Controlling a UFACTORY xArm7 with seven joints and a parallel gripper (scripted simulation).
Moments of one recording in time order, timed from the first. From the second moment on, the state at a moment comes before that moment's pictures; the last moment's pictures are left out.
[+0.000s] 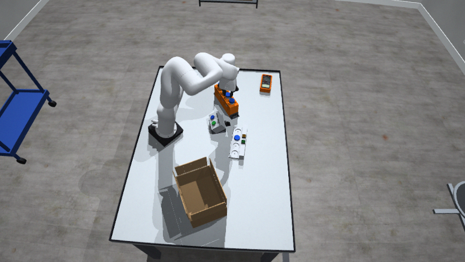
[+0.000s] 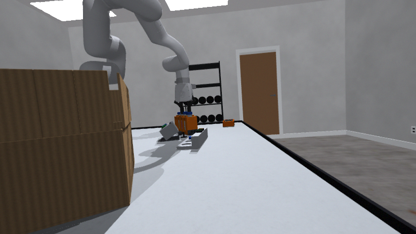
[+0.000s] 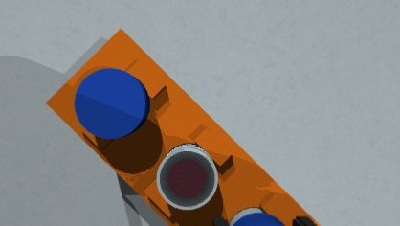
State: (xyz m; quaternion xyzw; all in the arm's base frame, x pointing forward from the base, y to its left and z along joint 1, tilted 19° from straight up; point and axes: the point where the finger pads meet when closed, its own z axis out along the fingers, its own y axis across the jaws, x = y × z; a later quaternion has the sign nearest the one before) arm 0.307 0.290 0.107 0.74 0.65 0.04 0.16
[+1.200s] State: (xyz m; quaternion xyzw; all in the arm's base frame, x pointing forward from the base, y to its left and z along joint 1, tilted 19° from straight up) arm 0.307 0.290 0.107 0.14 0.97 -0.08 0.16
